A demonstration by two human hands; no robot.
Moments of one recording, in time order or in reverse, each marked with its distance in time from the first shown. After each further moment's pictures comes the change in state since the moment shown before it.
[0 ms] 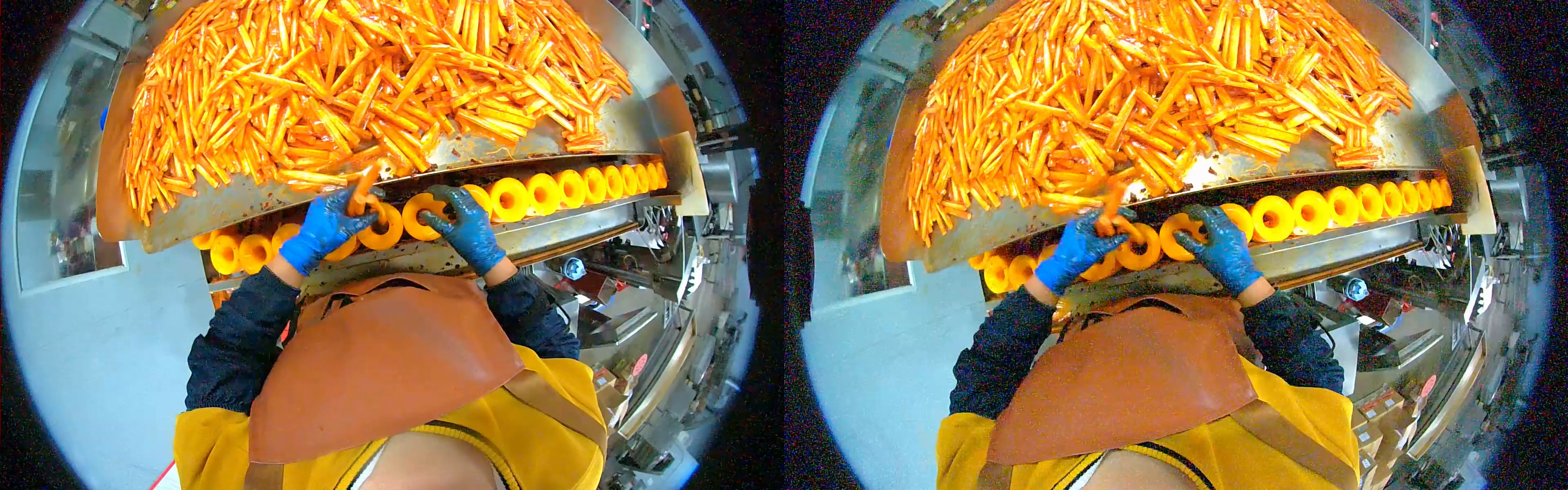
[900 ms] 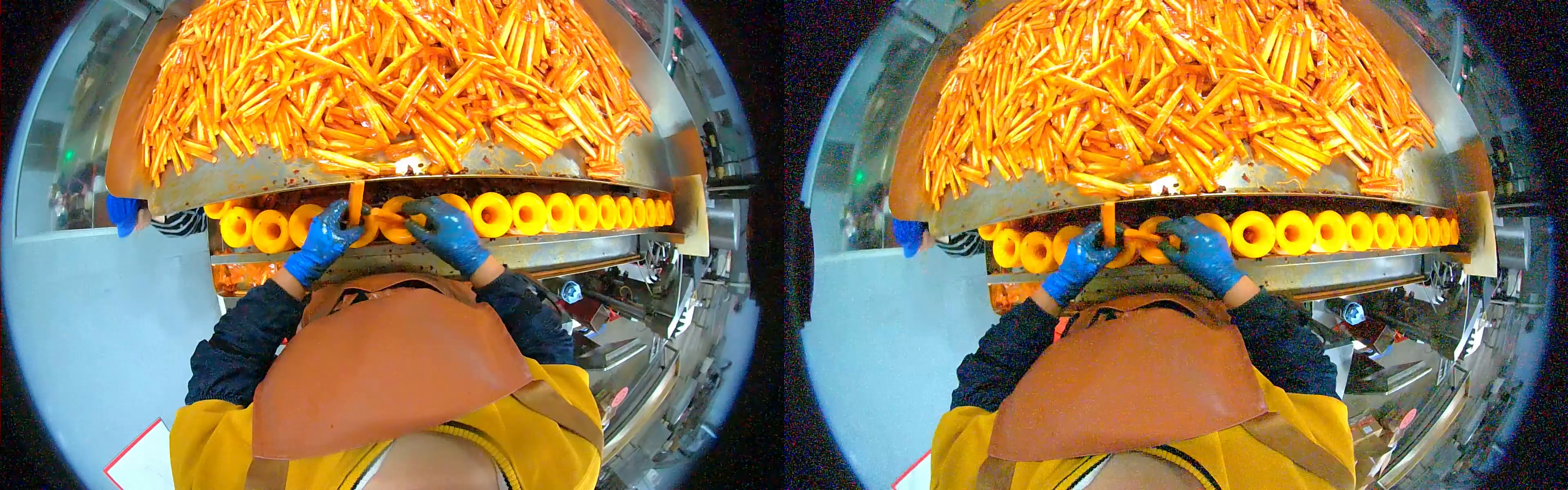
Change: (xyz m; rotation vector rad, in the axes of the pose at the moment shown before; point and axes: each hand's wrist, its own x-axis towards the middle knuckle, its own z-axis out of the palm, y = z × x) left_hand -0.059 -0.051 -0.005 0.069 0.219 -0.054; right_hand 0.011 -0.035 0.044 -0.149 -0.304 -0.229
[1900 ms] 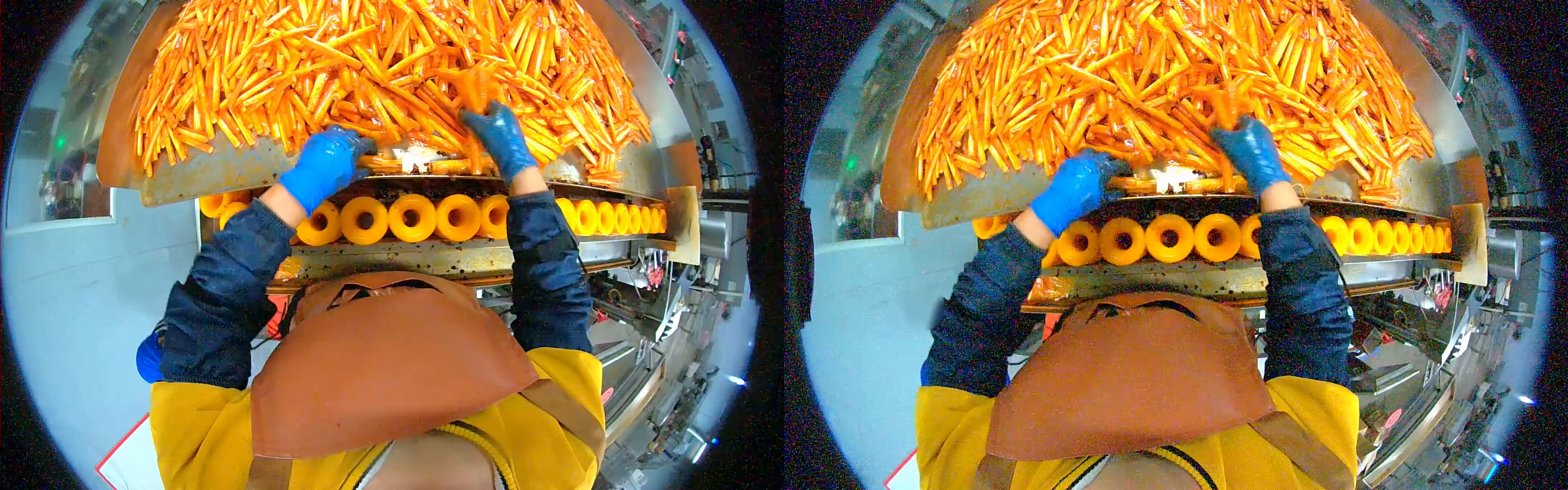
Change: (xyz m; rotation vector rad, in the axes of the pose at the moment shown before) left_hand 0.099 0.070 -0.052 0.882 -0.101 0.425; right_hand 0.123 0.023 -0.107 -0.083 0.215 0.455
